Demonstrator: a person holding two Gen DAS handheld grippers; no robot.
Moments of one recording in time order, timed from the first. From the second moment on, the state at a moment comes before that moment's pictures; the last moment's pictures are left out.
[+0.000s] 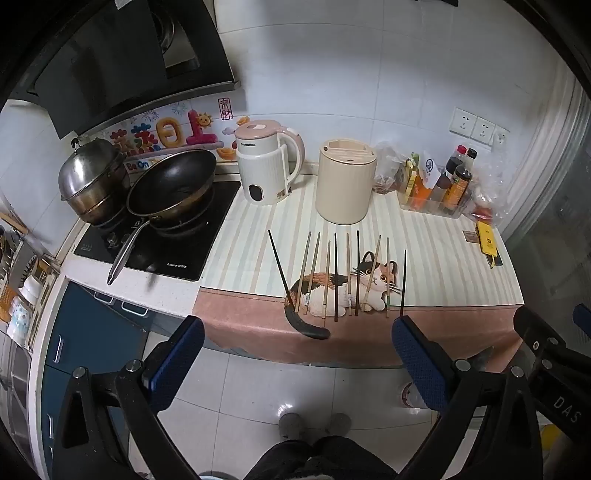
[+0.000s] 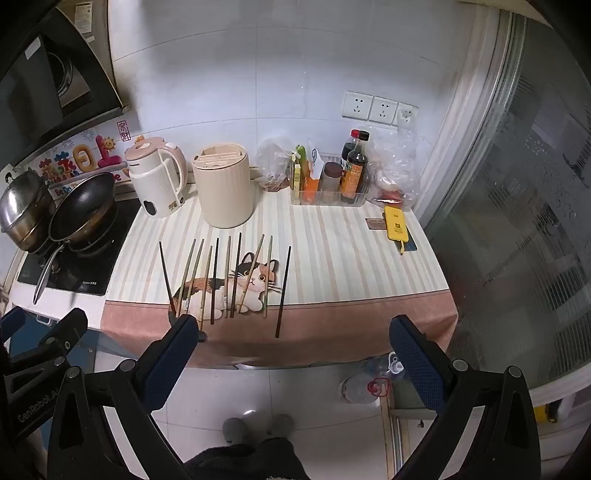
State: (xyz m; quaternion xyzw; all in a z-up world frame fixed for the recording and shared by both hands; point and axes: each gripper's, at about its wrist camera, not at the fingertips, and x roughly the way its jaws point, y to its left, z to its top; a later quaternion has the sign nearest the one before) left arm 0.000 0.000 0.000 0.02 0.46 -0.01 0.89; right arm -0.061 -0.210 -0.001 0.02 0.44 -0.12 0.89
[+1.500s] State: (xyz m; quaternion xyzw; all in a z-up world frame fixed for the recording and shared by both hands) left arm 0.001 -0.003 0.006 0.01 0.46 -0.01 0.89; right arm -0.063 -0.212 -0.003 0.02 0.43 -0.13 0.89
